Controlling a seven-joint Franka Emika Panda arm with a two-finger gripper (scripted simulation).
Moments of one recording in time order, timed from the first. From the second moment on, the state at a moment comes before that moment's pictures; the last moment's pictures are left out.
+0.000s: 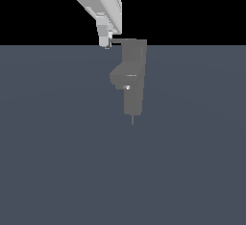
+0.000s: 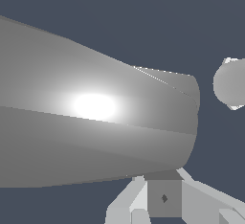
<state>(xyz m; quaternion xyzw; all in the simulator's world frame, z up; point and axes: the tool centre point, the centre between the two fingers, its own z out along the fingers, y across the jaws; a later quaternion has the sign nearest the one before) -0.114 0.037 0.295 0.64 -0.76 -0.08 0.07</state>
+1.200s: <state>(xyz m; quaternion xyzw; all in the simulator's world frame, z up) -0.121 -0.067 0.293 0.64 -0.76 -0.08 0.07</state>
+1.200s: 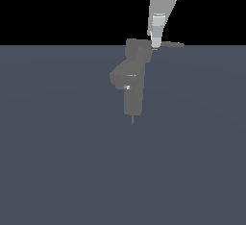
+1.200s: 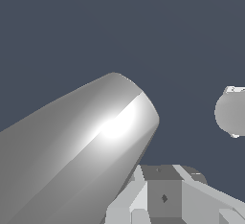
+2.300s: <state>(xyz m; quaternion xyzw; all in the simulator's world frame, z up) -0.081 -0.123 0.285 0.64 -0.76 -0.08 0.06</state>
